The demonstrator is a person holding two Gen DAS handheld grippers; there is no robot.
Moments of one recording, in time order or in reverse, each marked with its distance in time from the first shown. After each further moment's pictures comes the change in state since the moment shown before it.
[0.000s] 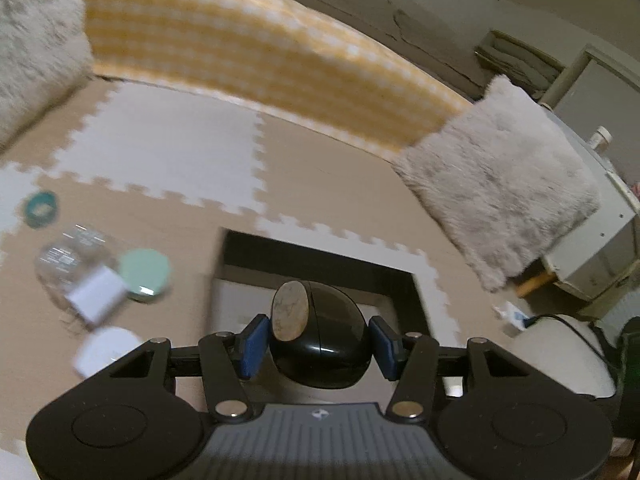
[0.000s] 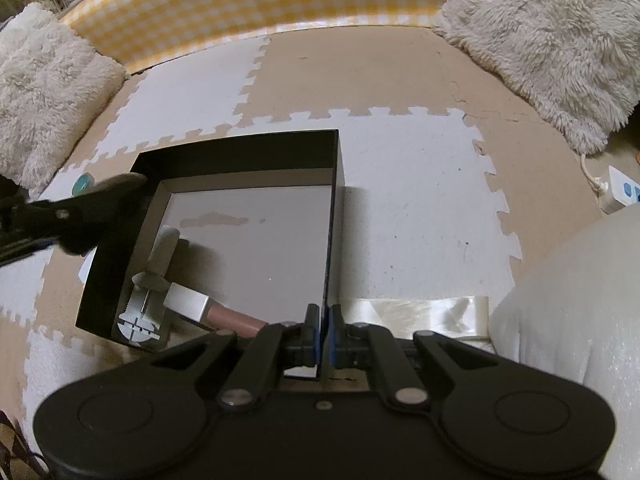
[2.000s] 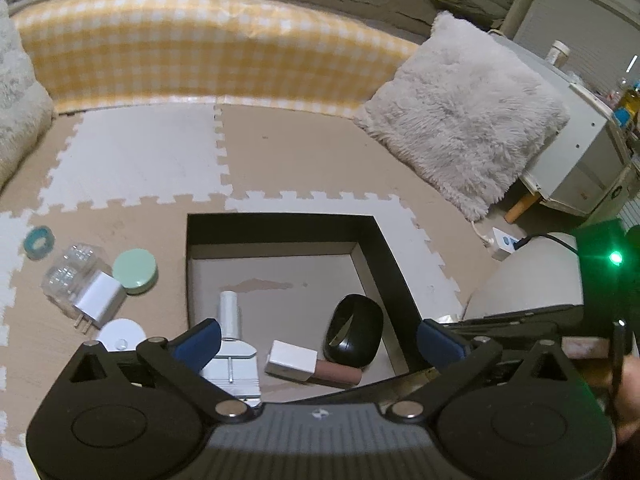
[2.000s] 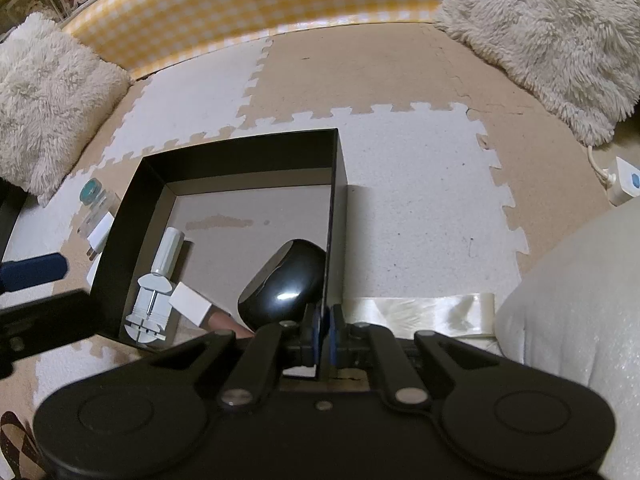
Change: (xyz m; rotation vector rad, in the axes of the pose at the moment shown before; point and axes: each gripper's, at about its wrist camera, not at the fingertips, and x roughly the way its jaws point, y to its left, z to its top) left arm -0.037 -0.041 -0.012 0.228 0.093 0.032; right arm 0.001 -0.010 -0.001 0.023 0.000 0.043
